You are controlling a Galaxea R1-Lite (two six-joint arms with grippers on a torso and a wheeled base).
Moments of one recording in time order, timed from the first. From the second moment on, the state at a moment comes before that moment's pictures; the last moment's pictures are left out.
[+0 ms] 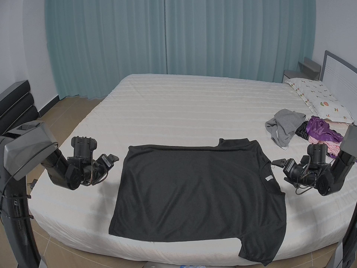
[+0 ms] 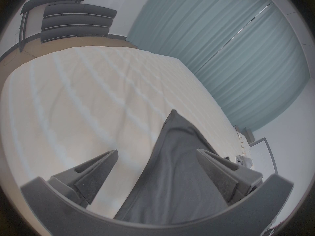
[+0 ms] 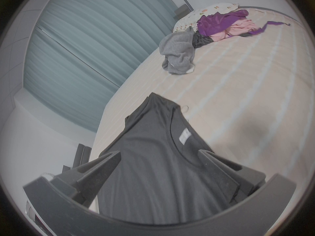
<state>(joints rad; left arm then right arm) -0.09 2.27 -0.96 -0.66 -0.02 -0.81 -0.05 2.16 -0.64 -0.92 0.24 0.72</state>
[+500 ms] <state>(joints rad) -0.17 2.01 -0.41 -0.82 -0.04 -0.93 -0.01 1.90 -0.14 -1.06 0.32 0.74</state>
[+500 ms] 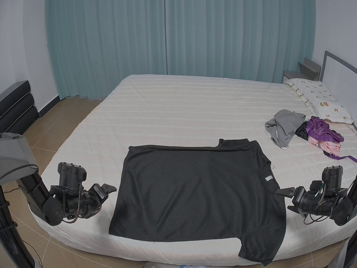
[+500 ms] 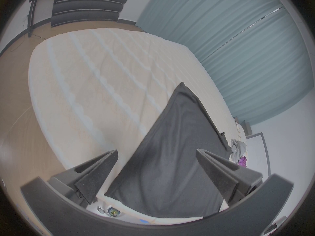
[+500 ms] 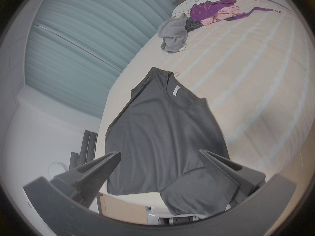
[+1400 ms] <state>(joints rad) -0.18 1.97 -0.33 -0.83 -0.15 -1.01 0.01 1.88 -0.08 -1.07 0.35 0.74</state>
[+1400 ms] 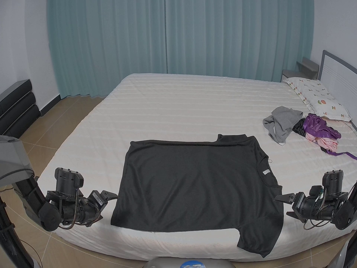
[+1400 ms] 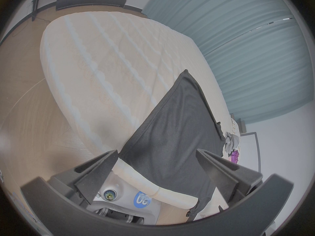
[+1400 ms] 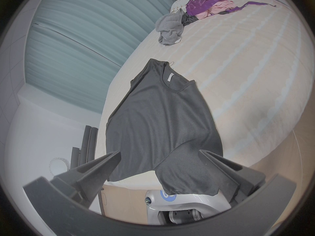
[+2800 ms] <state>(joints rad) -0.11 2.04 -0.23 -0.87 -0.23 -0.74 0.03 1.92 -0.08 -1.07 0.35 0.74</state>
